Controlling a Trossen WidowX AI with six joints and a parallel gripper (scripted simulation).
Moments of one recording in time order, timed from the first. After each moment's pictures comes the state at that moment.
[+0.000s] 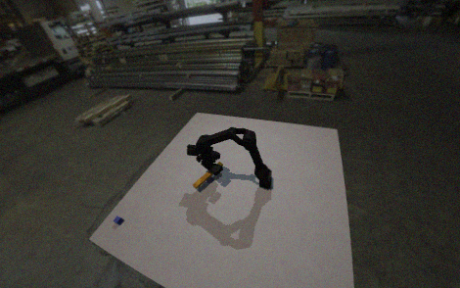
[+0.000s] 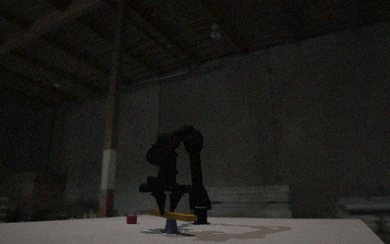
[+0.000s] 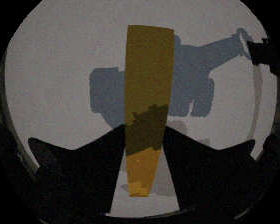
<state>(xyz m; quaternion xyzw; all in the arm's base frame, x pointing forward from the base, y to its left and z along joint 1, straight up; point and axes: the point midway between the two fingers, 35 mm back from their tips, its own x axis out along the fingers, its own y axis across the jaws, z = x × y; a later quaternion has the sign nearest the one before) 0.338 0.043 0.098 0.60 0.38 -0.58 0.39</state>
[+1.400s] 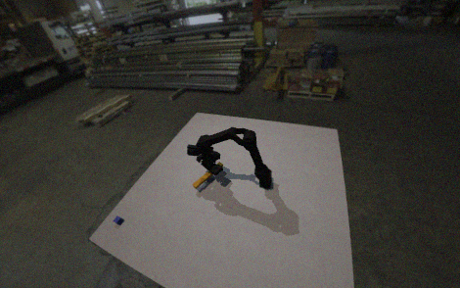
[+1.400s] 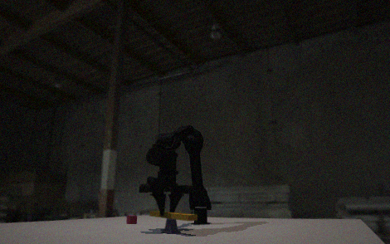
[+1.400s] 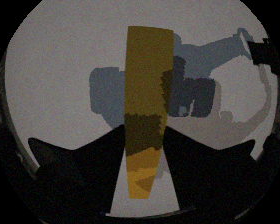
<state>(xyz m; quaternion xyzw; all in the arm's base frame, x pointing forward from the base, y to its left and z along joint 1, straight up) 0.338 0.043 0.095 0.60 0.38 -0.58 0.39</state>
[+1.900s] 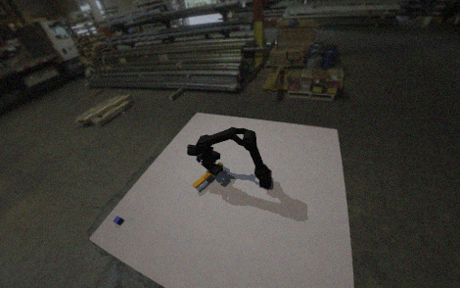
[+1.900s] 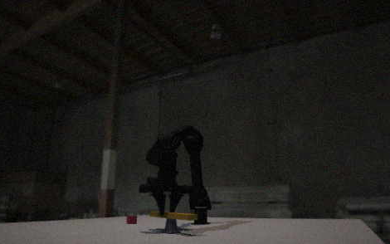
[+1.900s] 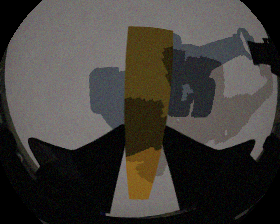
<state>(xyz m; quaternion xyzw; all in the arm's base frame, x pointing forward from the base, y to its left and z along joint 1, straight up) 0.338 0.043 0.095 0.60 0.38 -0.58 0.39</state>
